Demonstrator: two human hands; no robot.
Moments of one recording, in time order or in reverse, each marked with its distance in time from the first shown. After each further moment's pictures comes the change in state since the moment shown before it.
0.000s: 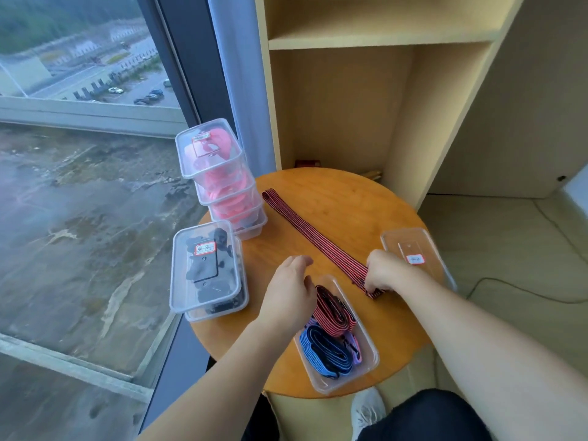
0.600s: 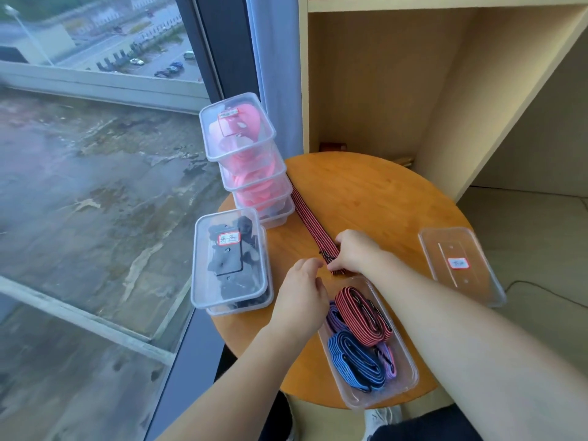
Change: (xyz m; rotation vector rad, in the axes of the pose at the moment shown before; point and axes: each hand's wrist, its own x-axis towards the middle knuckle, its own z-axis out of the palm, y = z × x) left_hand 0.002 -0.035 0.007 -0.049 0.017 -0.108; right_hand 0.036 -0.098 0.011 0.047 0.062 -0.240
